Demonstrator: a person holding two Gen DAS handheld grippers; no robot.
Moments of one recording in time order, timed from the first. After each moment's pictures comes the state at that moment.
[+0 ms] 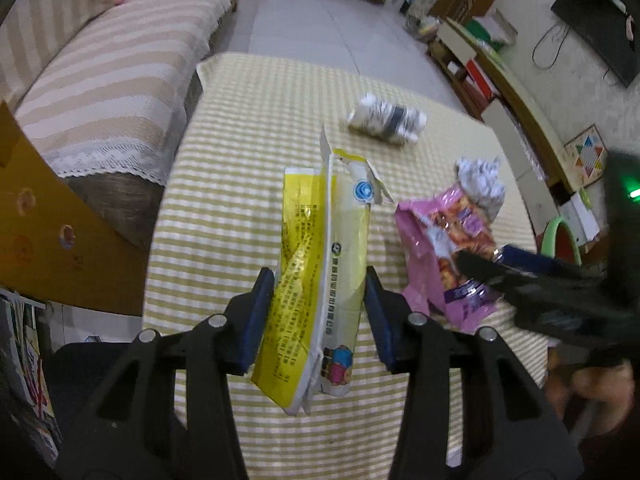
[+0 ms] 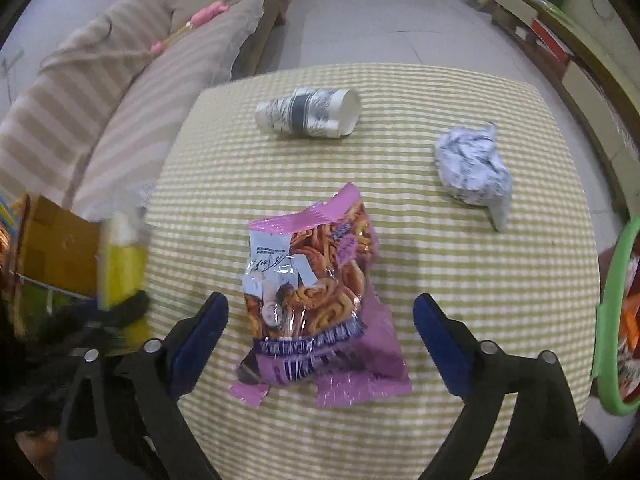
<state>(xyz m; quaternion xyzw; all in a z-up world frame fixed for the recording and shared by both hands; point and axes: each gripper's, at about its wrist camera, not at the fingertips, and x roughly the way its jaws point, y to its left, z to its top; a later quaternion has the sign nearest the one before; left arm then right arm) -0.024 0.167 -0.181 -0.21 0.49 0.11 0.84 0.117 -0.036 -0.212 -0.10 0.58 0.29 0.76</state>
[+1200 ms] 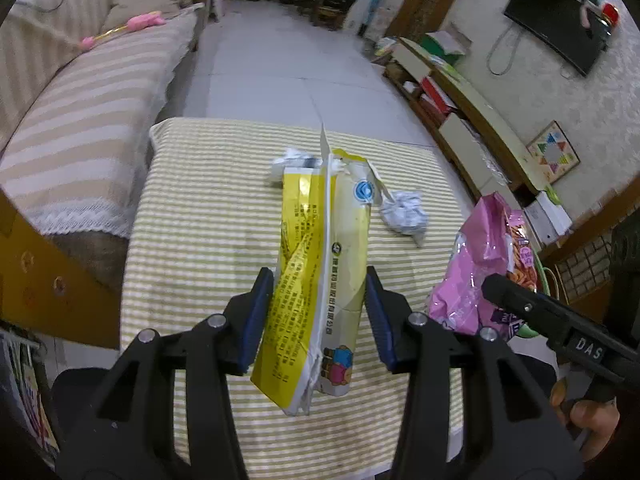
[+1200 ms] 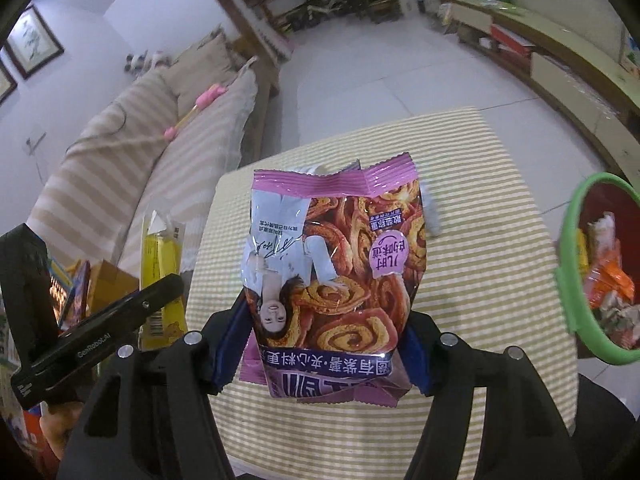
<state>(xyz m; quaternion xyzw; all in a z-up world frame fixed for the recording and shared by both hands) 0.000 0.110 -0.115 -0.18 0.44 0.05 0.88 0.084 -0.153 -0.127 0.07 0.50 0.28 0.82</state>
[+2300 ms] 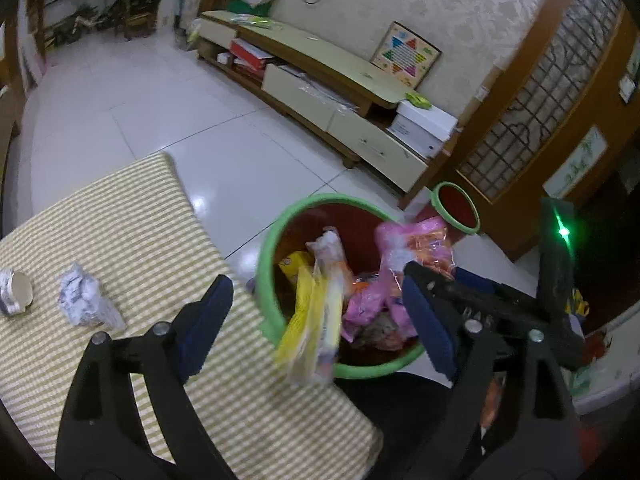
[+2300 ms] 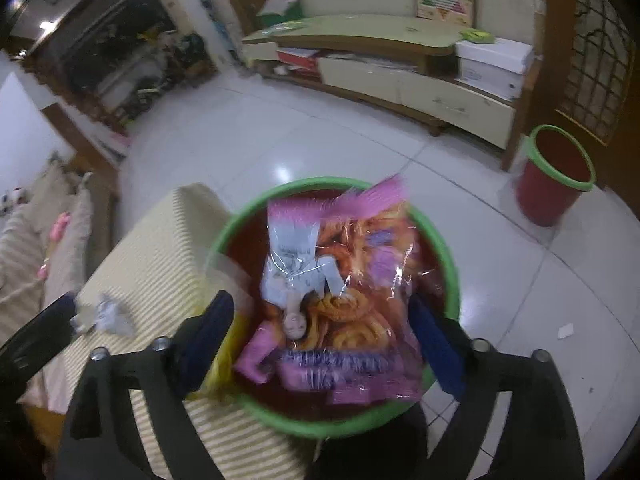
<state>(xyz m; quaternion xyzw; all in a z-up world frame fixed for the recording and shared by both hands) 0.153 -0.170 -0.124 -0.07 0.45 -0.20 0.87 0.168 -0.441 -0.168 0.16 0.48 -0.01 0.86</state>
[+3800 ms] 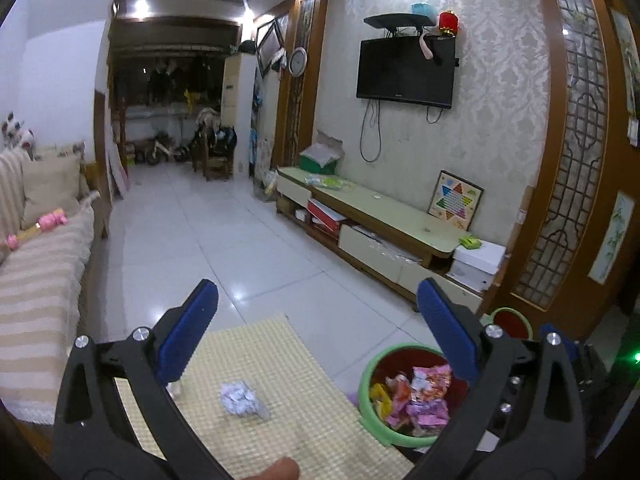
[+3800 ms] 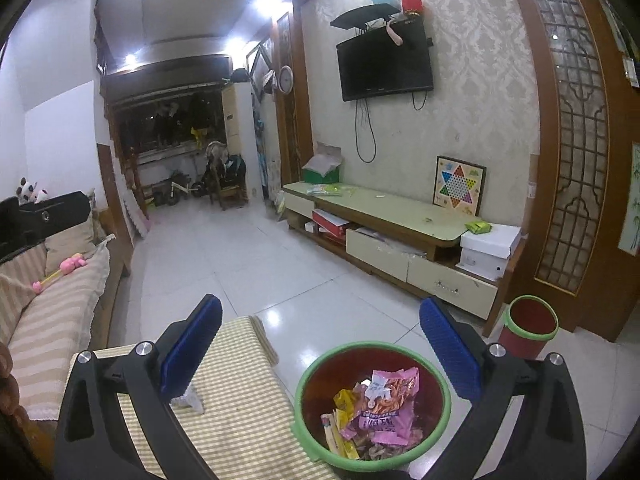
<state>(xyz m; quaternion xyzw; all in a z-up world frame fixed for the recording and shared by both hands) 0.057 -0.089 0.048 -0.05 0.20 -0.08 0.98 0.057 -0.339 -0.006 0.04 0.19 0.00 0.98</state>
